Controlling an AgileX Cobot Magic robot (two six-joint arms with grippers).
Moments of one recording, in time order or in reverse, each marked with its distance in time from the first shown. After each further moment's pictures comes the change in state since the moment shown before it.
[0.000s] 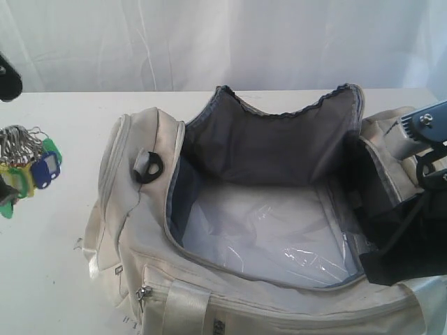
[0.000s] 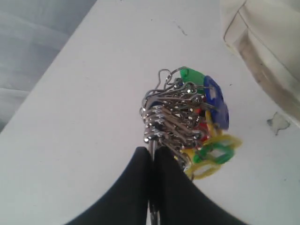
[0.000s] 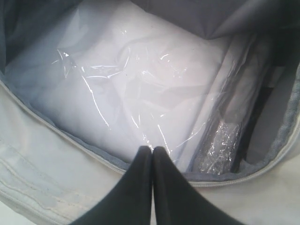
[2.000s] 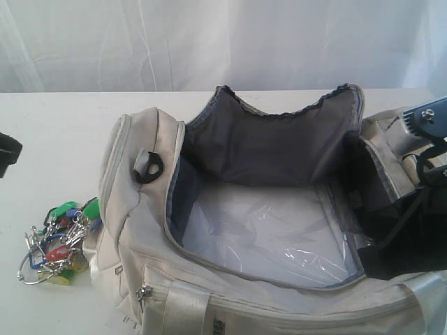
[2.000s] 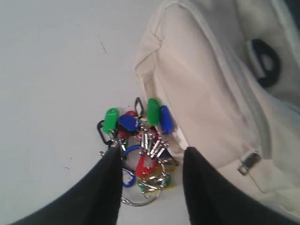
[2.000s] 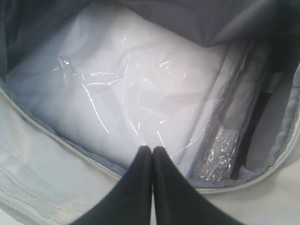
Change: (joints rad) left arm 0.113 -0.131 -0.094 -0.624 0.069 0.123; right arm 0.000 0.000 0.000 0.000 -0.021 0.007
